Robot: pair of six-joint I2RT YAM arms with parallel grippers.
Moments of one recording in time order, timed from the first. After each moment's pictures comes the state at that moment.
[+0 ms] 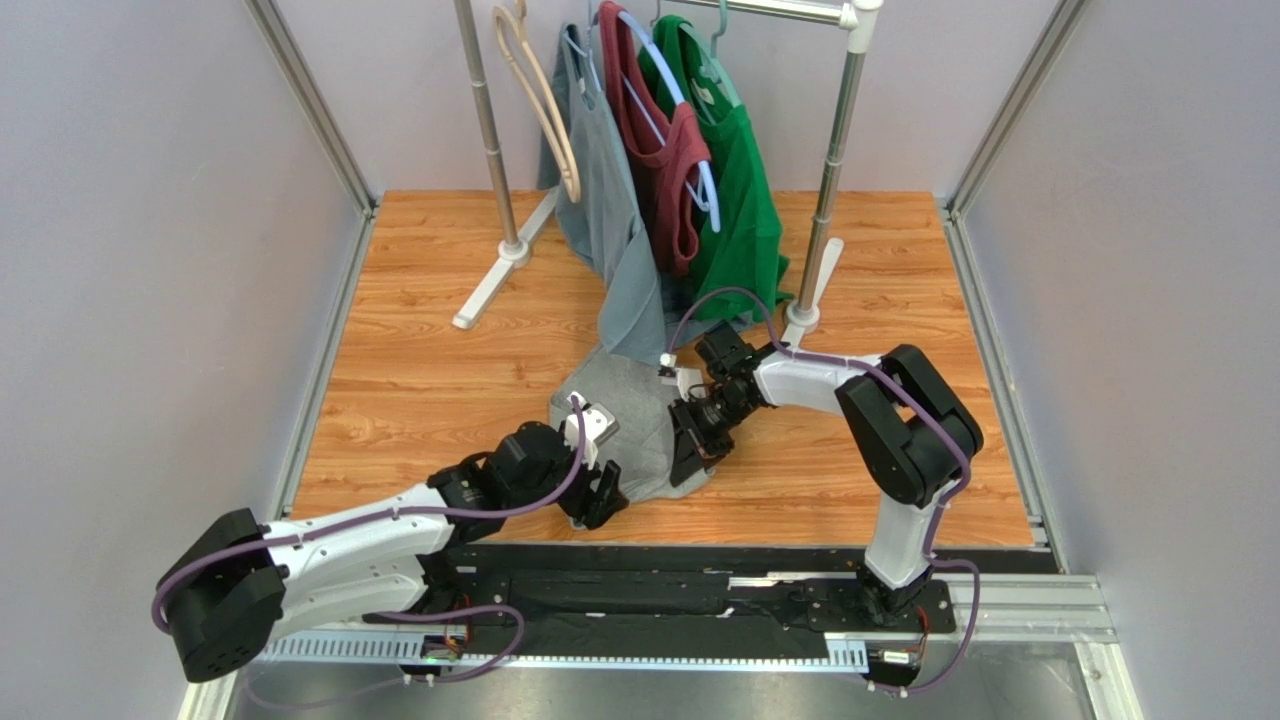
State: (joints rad) left arm -0.91 0.96 0.31 0.06 0.11 -0.25; right arm 0.61 1.83 1.00 -0.50 -0.76 0.20
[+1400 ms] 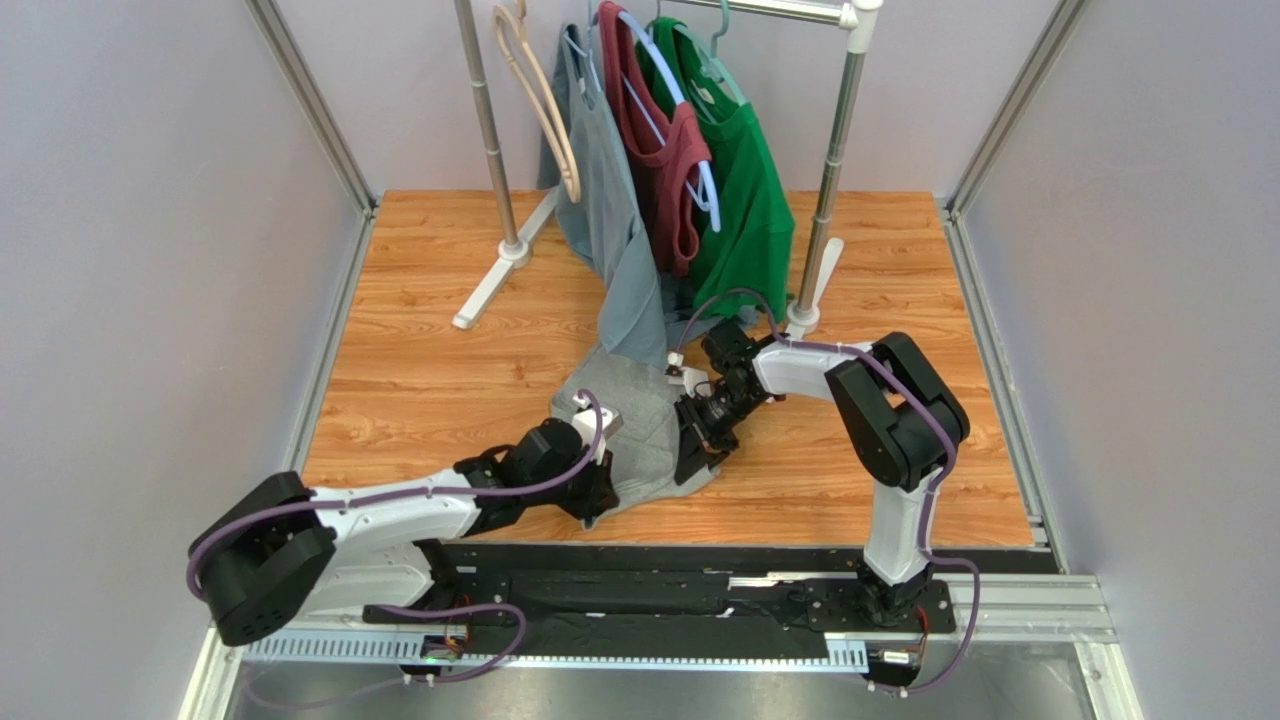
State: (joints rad) left arm -0.93 1.14 0.34 0.06 0.08 -0.43; right arm 0.55 1.91 1.06 -0.58 -0.83 0.20
